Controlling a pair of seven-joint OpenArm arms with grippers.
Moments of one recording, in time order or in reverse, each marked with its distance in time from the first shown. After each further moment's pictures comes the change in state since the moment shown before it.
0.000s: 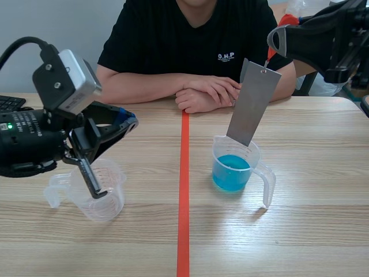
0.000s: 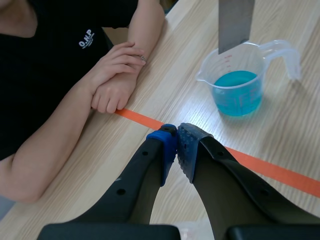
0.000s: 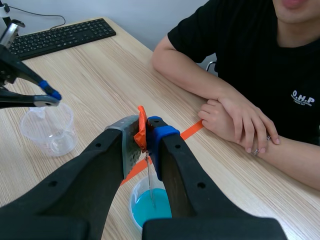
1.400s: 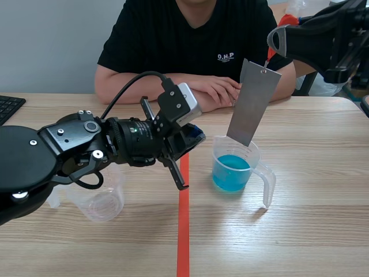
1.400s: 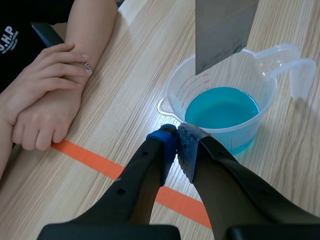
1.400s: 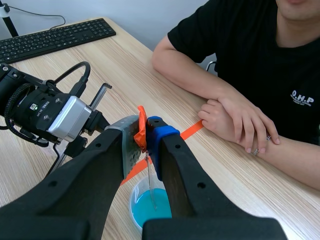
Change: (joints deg) left arm -22.5 27.1 15.5 -33.2 8.8 -6.9 -1.0; right arm 0.0 0.0 0.0 0.0 0.0 0.0 0.0
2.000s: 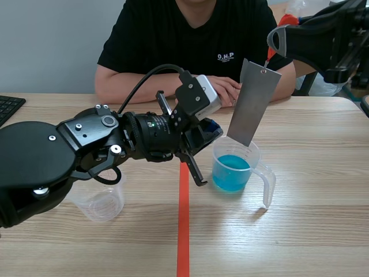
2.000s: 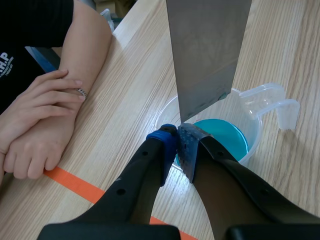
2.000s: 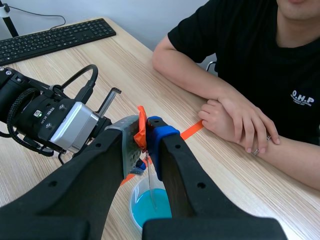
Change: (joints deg) left arm -0.6 3.8 0.0 0.0 1.0 -0.3 0.8; right arm 0.0 0.0 0.0 0.0 0.0 0.0 0.0
